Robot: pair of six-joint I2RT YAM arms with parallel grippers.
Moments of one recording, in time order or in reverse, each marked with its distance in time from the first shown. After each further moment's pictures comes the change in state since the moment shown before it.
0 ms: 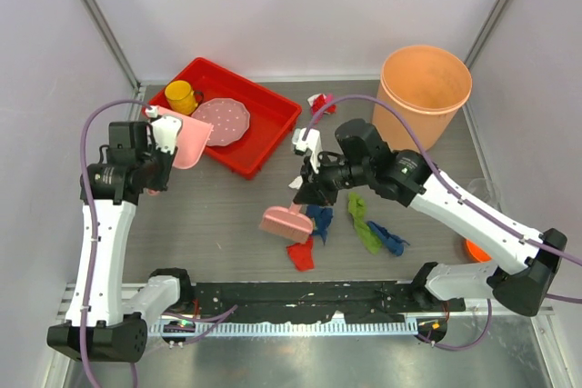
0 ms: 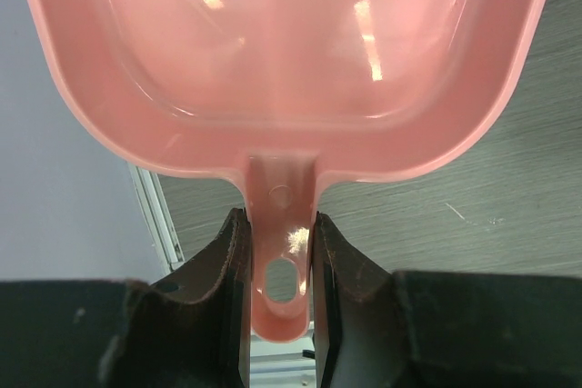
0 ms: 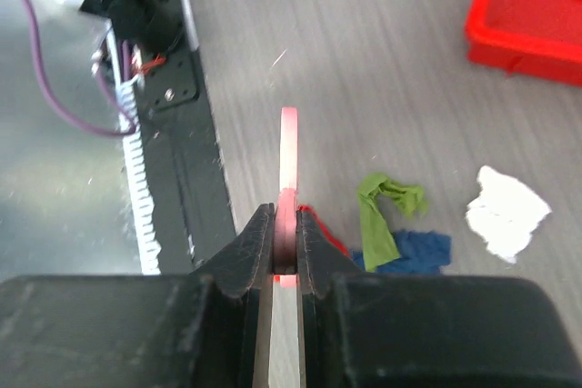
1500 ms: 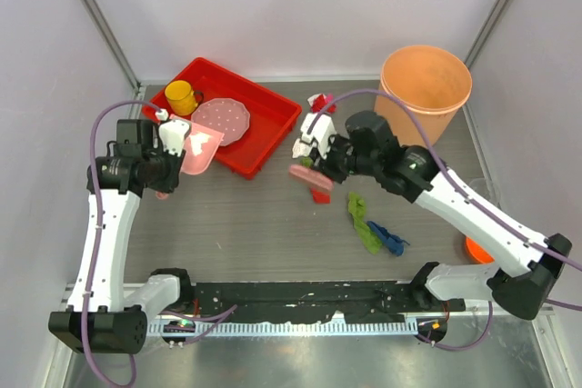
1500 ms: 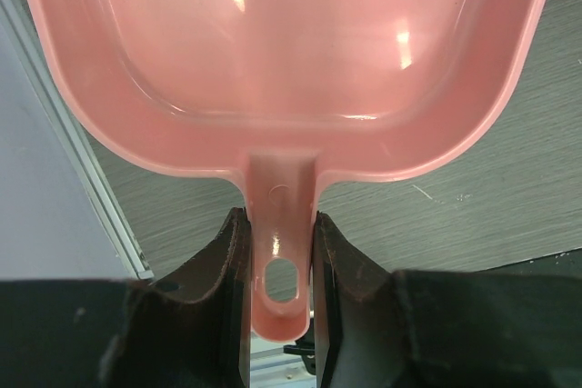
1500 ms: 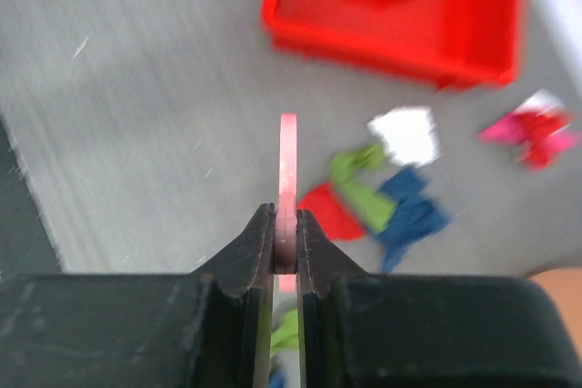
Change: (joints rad) left arm 0.000 0.044 -0.025 -0.023 0.096 0.013; right arm -0.062 -0.006 -0.059 -0.004 0.279 -0.219
